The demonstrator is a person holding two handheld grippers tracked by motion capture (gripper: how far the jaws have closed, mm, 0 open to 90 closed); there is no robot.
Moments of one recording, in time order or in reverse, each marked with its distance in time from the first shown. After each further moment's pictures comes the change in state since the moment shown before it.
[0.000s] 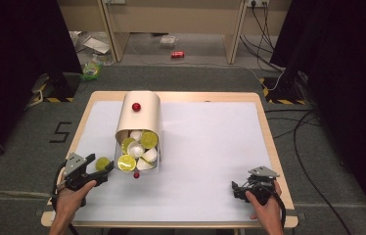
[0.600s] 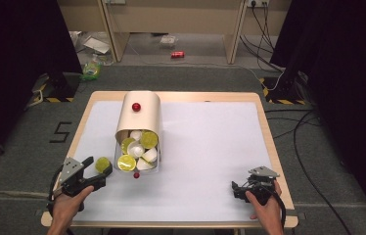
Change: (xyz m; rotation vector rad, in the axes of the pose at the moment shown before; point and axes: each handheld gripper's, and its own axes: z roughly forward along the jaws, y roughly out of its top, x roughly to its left) left arm -0.007 -0.003 -0.017 -0.028 -0.009 0.005; right arm 0.000 0.000 0.000 -0.001 0.001 -0.004
